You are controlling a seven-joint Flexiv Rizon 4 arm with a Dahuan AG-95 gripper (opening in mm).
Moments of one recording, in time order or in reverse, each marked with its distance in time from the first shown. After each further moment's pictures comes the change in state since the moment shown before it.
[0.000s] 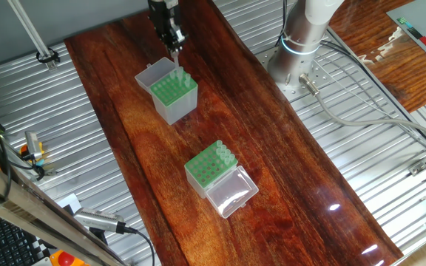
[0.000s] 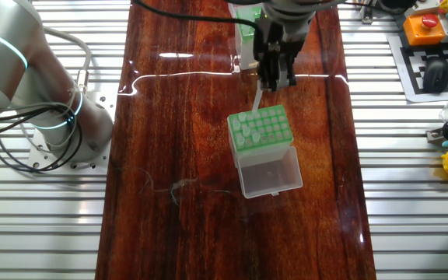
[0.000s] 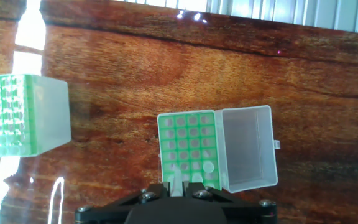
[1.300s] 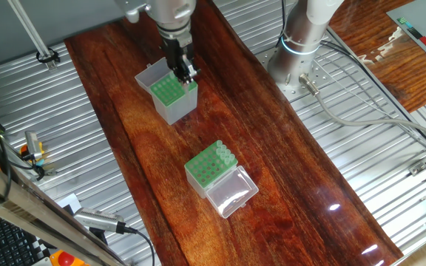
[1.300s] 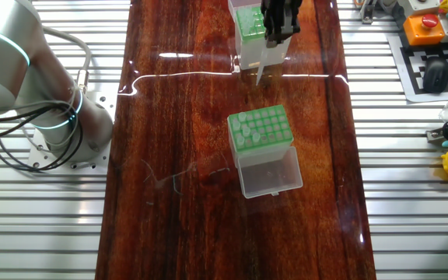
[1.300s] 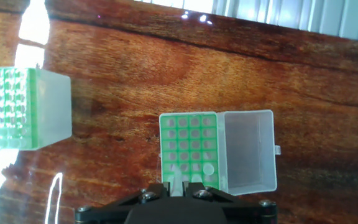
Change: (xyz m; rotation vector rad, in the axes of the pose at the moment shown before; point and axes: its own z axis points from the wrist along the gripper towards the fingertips) arm -0.030 0.088 0.010 0.053 0.015 0.059
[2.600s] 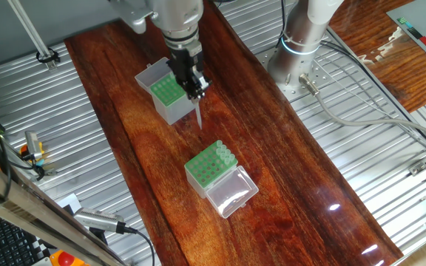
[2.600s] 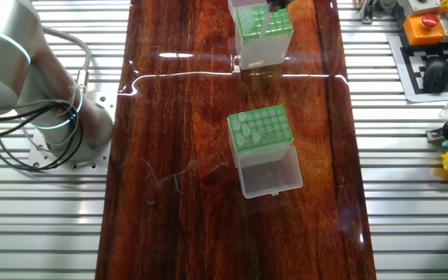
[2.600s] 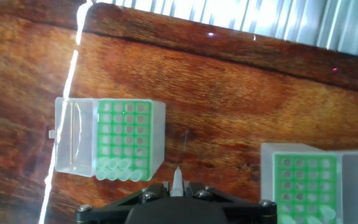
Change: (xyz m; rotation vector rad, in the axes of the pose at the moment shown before) arm -0.013 0.066 -0.017 -0.119 -0.020 -0.063
